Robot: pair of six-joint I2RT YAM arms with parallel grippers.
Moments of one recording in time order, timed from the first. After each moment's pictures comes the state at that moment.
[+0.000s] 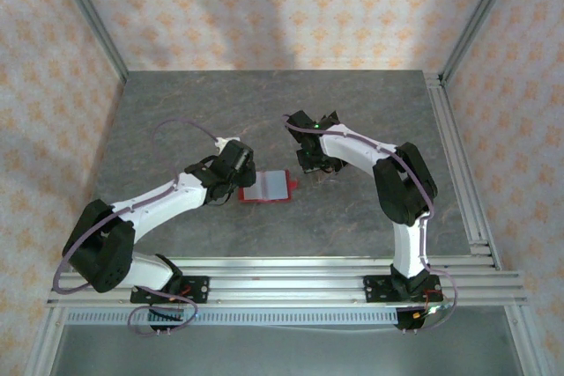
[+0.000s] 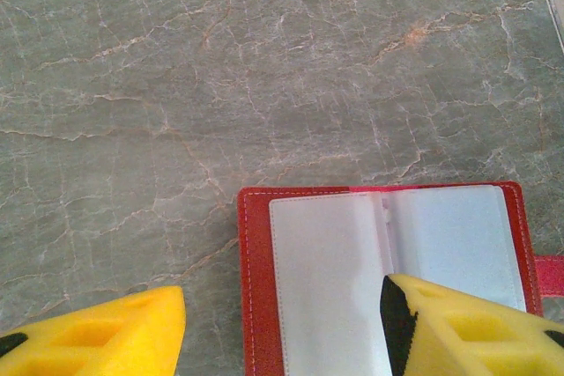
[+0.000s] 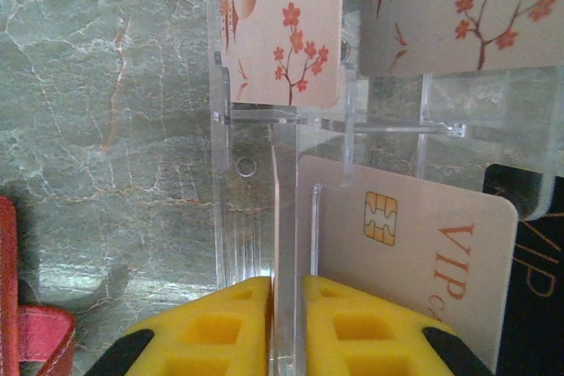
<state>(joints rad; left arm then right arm) -0.57 1.39 0.84 -0.42 -0.30 -0.62 0.63 1.97 1.48 -0.89 0.22 0.38</state>
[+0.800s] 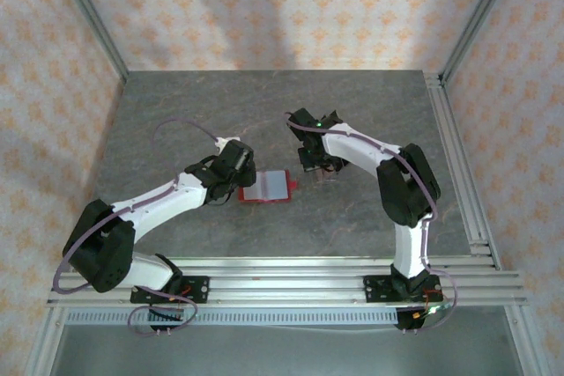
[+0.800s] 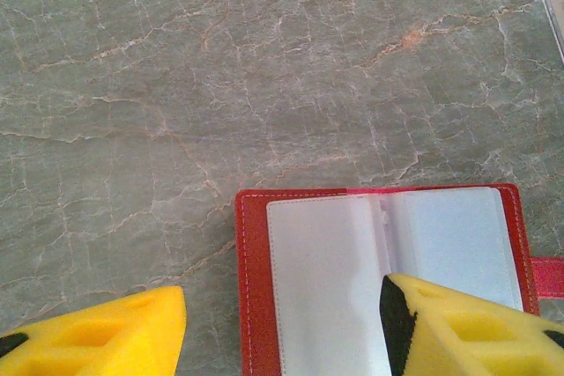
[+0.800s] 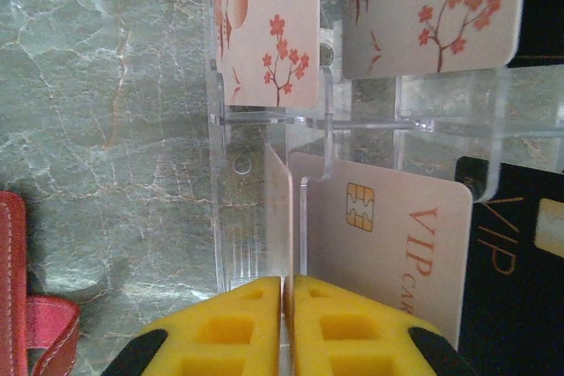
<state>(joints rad) -0.57 1.39 0.84 -0.41 -0.30 -0.62 0.63 1.94 1.48 -0.90 0.22 0.38</state>
